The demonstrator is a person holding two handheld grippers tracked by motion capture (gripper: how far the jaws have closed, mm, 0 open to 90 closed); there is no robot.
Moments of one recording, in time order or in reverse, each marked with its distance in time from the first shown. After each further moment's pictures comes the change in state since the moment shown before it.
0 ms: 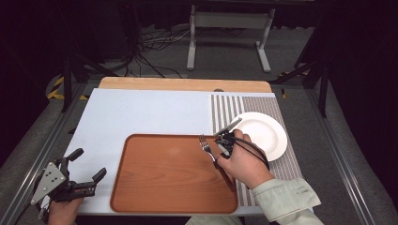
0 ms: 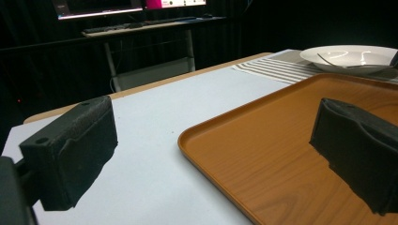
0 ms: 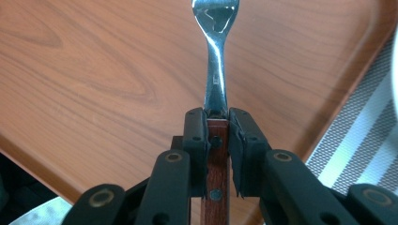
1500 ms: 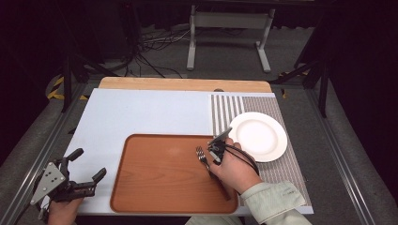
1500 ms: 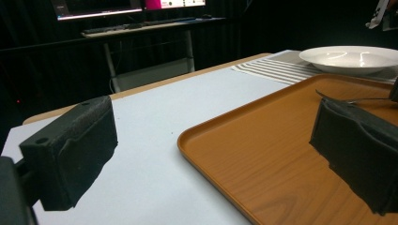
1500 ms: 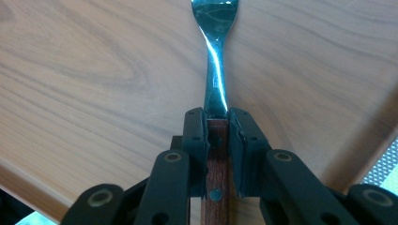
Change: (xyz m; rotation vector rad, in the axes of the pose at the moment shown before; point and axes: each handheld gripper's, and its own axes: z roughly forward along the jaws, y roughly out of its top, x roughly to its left) left arm 0.000 0.000 0.000 -0.003 -0.002 -0.001; right arm 0.006 -0.003 0.040 0.115 -0.004 0.063
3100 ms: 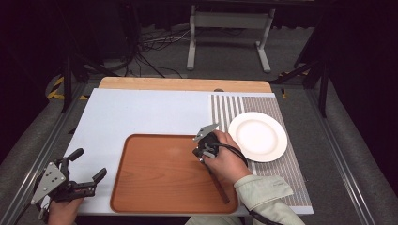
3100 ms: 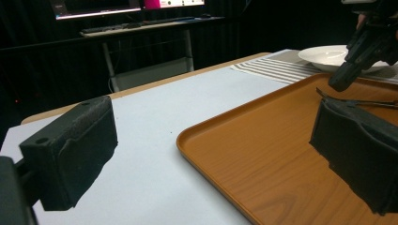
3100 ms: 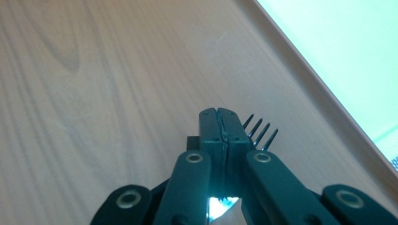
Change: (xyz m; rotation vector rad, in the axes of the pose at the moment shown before) left arm 0.000 0.000 0.001 0.000 -0.003 0.000; right arm 0.004 0.036 0.011 -0.420 0.039 -0.666
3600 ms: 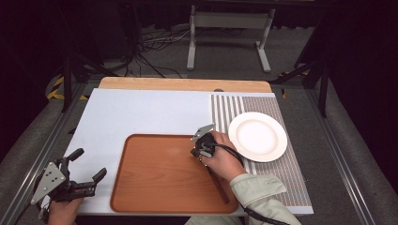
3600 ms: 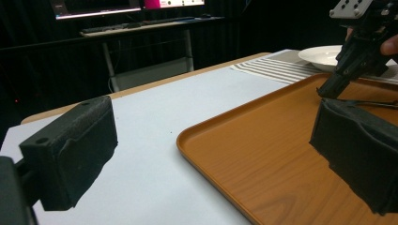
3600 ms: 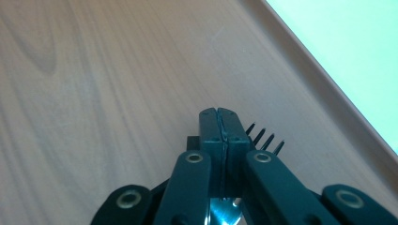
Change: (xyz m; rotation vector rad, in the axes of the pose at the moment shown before) left arm 0.000 0.000 0.000 0.002 -0.001 0.001; right arm -0.004 -0.001 0.018 0.007 -0.002 0.005
